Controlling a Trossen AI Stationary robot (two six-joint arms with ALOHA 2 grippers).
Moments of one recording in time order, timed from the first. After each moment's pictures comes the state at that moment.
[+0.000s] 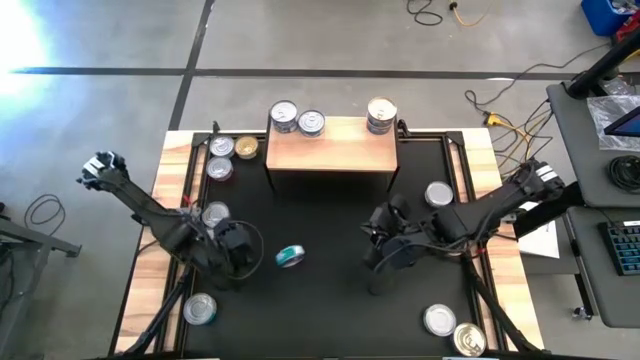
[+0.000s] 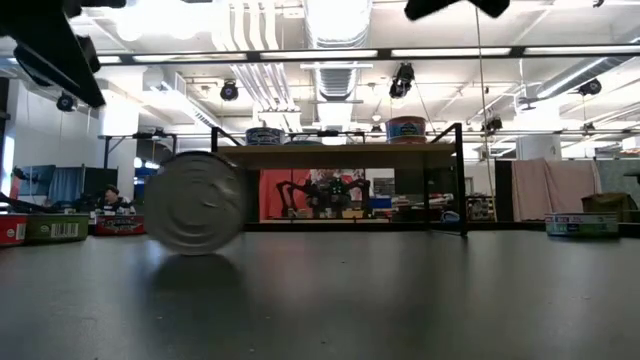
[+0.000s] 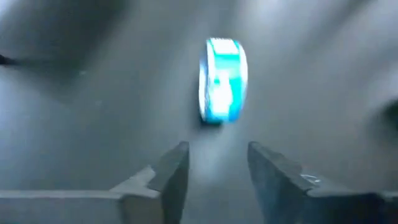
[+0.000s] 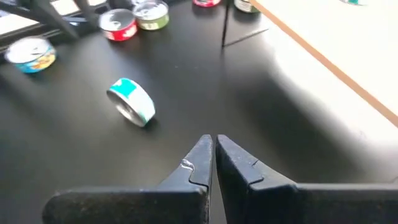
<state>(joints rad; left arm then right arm) -0.66 1.15 0.84 -0.79 -0.49 -1.03 0.44 1.46 1.31 -0.75 0.65 0.73</state>
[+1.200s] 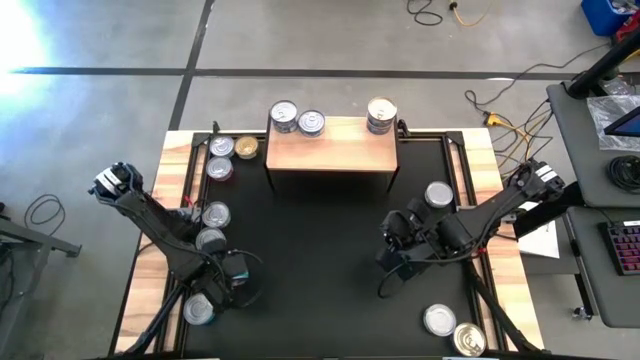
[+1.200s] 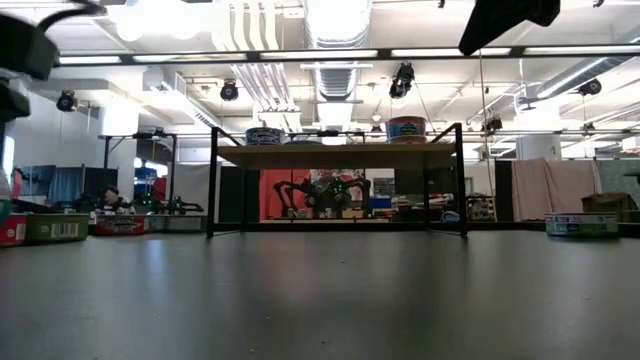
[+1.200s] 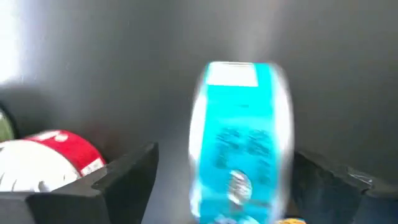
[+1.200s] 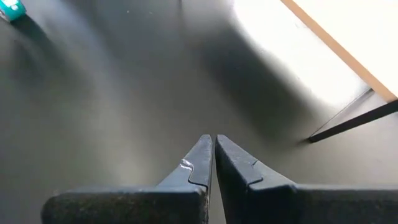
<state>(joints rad) -0.81 1.40 0.83 -0.95 -0.17 -1.15 0.49 1.46 1.29 -1.06 0.67 0.97</state>
